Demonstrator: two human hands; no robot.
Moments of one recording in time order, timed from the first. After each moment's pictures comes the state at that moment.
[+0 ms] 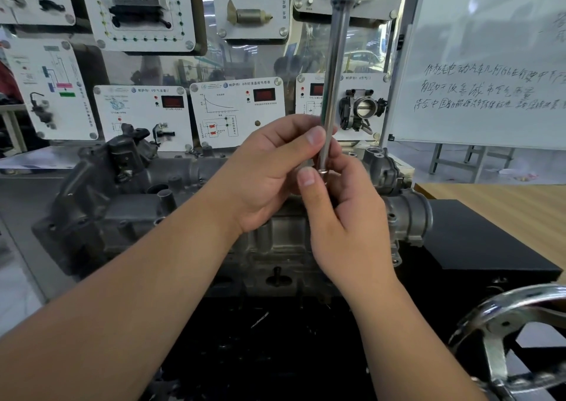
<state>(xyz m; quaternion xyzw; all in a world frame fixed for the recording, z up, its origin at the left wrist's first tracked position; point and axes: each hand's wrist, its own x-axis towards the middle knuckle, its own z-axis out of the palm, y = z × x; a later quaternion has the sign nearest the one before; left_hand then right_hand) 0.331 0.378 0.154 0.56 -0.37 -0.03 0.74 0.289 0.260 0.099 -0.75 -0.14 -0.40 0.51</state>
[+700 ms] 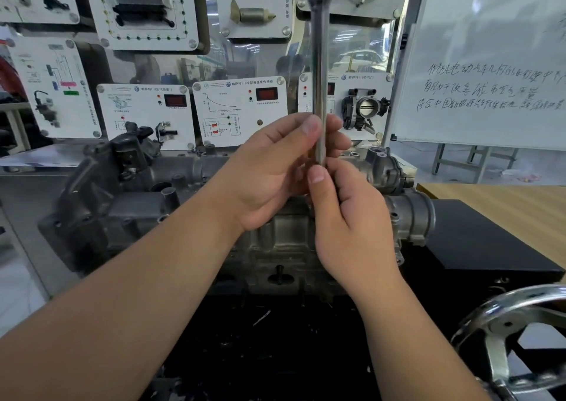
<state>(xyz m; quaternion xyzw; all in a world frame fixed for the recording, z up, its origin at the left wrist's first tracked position) 0.330 0.380 0.153 0.56 -0.37 -0.04 0.74 0.287 0.259 0.103 -0.77 -0.16 -0.40 0.48</state>
